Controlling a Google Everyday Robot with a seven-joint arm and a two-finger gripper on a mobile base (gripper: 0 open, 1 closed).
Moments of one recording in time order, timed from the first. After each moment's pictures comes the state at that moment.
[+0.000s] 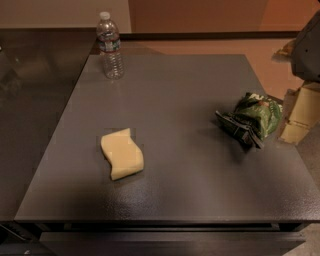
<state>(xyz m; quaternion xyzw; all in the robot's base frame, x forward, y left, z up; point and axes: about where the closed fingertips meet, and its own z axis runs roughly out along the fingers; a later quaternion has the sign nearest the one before) 0.438 -0.217 0.976 -0.60 0.78 -0.03 0.16</state>
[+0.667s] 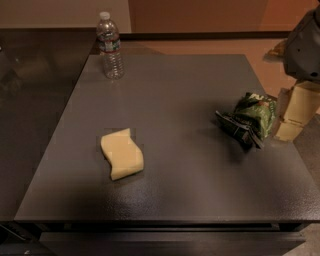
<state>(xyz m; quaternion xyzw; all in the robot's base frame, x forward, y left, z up) 0.444 -0.208 0.972 -0.62 0.77 -0.02 0.16</state>
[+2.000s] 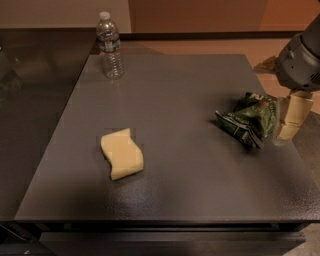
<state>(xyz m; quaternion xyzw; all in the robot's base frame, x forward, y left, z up) 0.489 -0.236 0.920 -0.68 0.71 0.01 0.16</state>
